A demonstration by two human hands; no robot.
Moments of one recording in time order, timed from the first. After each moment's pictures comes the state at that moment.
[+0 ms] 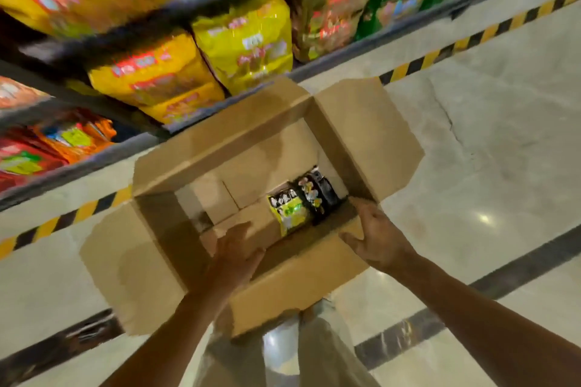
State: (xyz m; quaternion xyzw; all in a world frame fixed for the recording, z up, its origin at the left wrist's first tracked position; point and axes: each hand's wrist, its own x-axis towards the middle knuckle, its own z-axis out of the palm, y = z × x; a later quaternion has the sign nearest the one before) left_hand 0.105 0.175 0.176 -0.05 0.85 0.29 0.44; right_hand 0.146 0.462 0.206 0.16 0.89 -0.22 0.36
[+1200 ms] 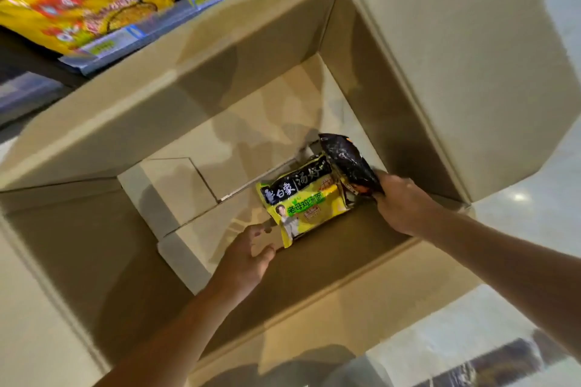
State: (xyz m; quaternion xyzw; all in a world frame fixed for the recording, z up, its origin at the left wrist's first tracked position) left_hand 0.129 0.205 -0.078 -0.14 0.78 0.35 0.49; right_hand 0.108 0.497 -0.057 0.20 0.86 -0.26 0.40
